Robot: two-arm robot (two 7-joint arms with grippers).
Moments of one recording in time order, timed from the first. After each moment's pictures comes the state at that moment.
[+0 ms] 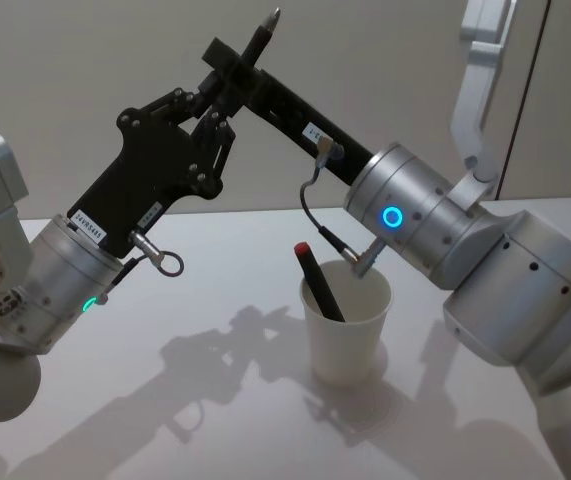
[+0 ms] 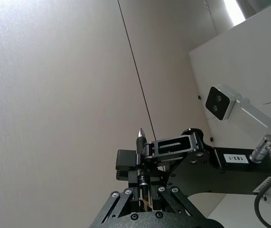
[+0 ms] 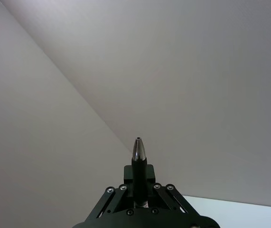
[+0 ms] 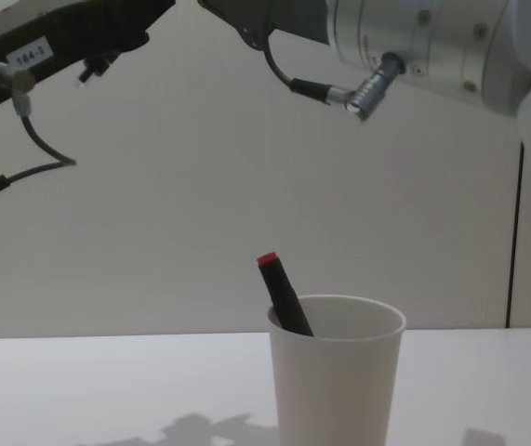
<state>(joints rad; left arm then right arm) -0.17 0.47 0.25 -1.76 -0.53 -0.32 -0.45 0.36 0.03 -0.44 -1.73 1.04 0.34 0.13</state>
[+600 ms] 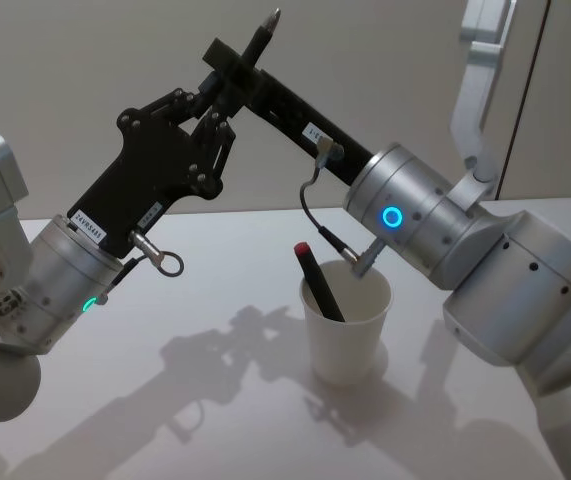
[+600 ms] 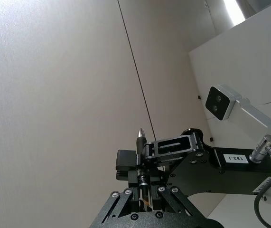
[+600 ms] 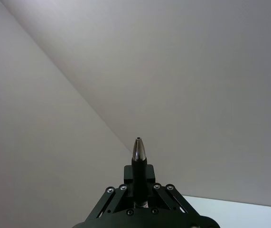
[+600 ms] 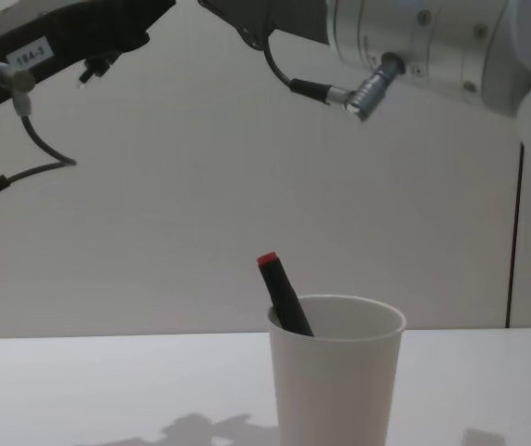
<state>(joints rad) -0.17 0.47 0.25 -1.76 -0.53 -0.32 -0.45 0.36 0.03 -0.45 -1.73 1.04 0.34 0.12</state>
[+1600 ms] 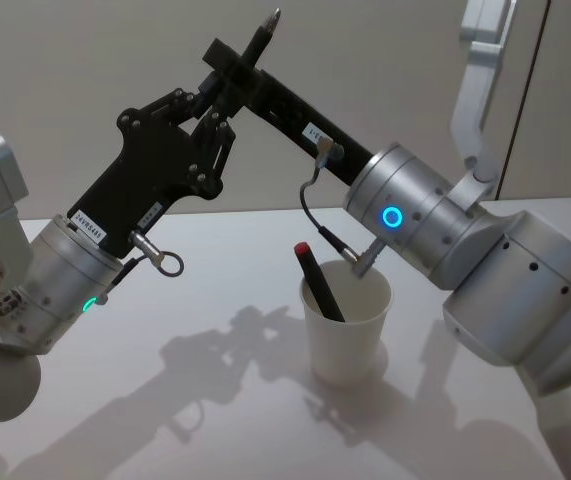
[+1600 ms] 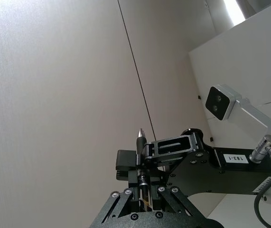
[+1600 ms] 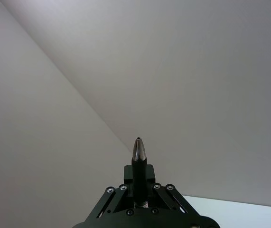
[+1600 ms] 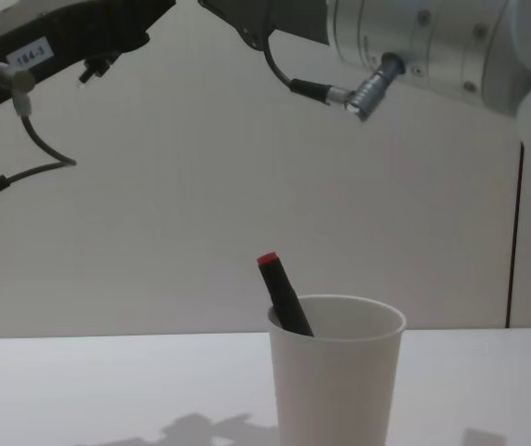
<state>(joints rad) -0.17 0.47 0.25 -1.76 -0.53 -0.32 -0.45 0.36 0.03 -0.45 -1.73 1.04 0.34 0.12</state>
